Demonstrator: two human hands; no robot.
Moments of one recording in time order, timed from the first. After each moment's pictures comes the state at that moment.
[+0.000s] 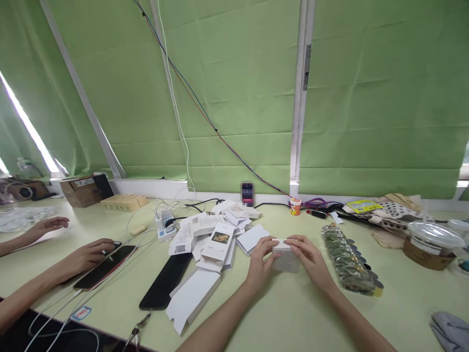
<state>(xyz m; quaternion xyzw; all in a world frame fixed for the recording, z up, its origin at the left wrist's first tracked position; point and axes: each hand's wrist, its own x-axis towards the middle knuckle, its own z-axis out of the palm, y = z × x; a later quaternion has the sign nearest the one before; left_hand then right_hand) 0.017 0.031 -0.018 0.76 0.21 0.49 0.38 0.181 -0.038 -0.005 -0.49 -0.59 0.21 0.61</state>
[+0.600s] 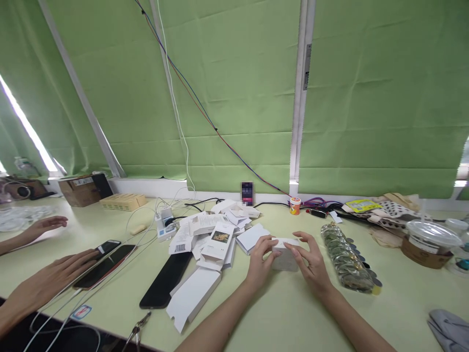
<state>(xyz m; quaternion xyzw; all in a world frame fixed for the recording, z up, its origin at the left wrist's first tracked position) 0.018 0.030 -0.016 0.75 0.22 0.49 0.38 0.182 -0.043 -0.014 -0.50 -0.67 -0.09 0.54</state>
